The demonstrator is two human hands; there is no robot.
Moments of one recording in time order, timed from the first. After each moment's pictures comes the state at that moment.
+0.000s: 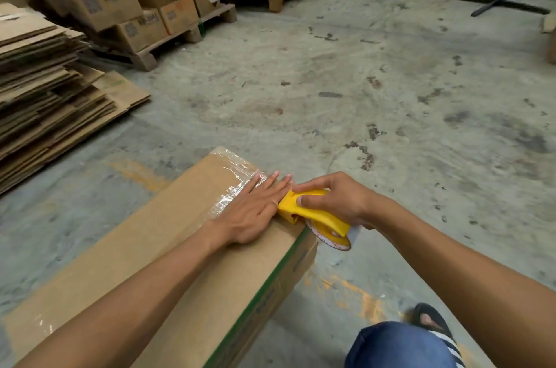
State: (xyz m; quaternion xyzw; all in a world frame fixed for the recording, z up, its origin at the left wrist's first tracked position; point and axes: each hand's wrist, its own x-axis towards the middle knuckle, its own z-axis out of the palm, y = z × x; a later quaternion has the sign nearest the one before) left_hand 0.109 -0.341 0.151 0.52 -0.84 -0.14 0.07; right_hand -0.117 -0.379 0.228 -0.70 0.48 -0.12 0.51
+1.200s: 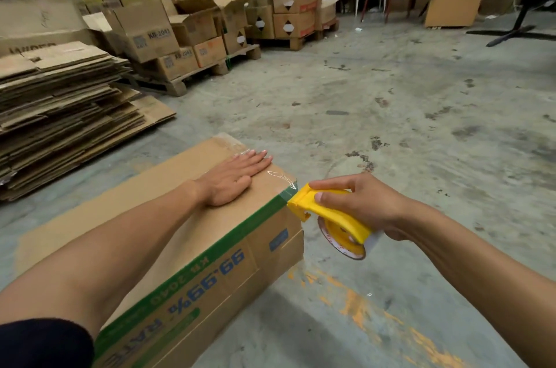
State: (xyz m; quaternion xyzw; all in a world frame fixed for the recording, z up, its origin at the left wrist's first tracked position) left_hand 0.093 -0.325 0.158 0.59 -0.80 -0.07 -0.02; right_hand -0.235 -0.316 0.201 -0.69 0.43 -0.19 0.56
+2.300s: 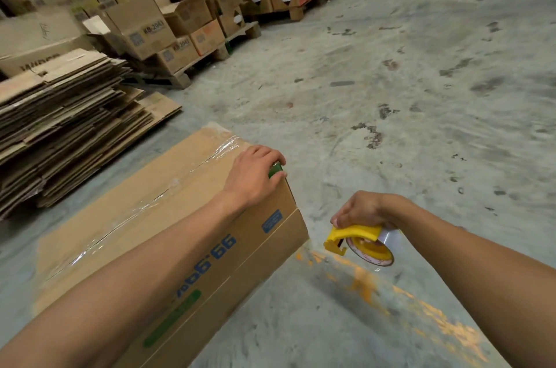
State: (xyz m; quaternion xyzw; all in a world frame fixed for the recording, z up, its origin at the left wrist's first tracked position) left_hand -0.001 -0.333 0.135 0.68 -0.73 0.07 0.09; right_hand -0.249 -0.389 0.079 -0.73 0.48 0.06 0.49
